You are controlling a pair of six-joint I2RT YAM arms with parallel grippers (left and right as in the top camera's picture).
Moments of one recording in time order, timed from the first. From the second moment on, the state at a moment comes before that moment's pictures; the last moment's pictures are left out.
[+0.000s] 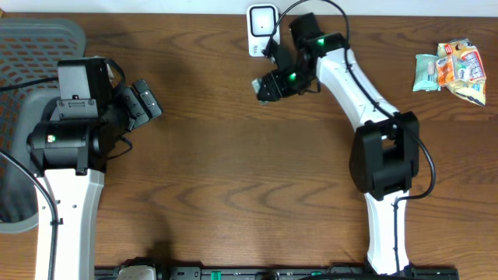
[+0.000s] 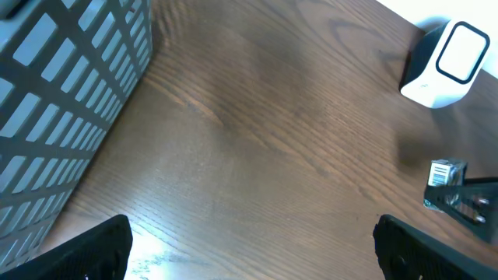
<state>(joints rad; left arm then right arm) 0.03 1.26 1.41 -1.07 -0.02 -0.46 0.35 2.30 2.01 -1.01 -0.33 -0.06</state>
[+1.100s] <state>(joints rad) 0.03 1.26 1.41 -1.07 -0.02 -0.46 0.52 2.36 1.95 -1.08 0.24 0.04</state>
